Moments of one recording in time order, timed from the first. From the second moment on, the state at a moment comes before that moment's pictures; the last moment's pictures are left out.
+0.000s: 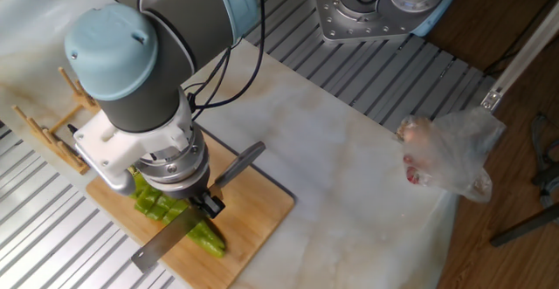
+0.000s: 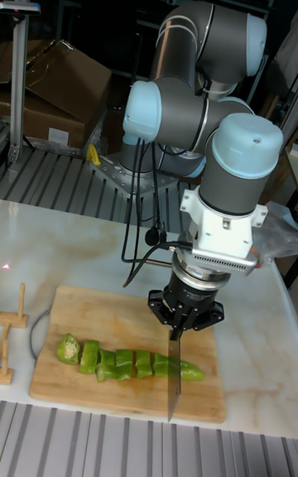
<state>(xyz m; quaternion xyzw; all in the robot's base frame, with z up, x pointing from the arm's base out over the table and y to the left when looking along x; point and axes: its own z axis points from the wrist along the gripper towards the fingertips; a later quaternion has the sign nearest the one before) 0.669 0.091 0.082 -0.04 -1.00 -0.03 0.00</state>
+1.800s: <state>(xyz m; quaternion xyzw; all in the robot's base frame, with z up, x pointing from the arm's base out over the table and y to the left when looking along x) 0.691 0.089 0.087 -0.03 -1.00 -0.02 -0.02</state>
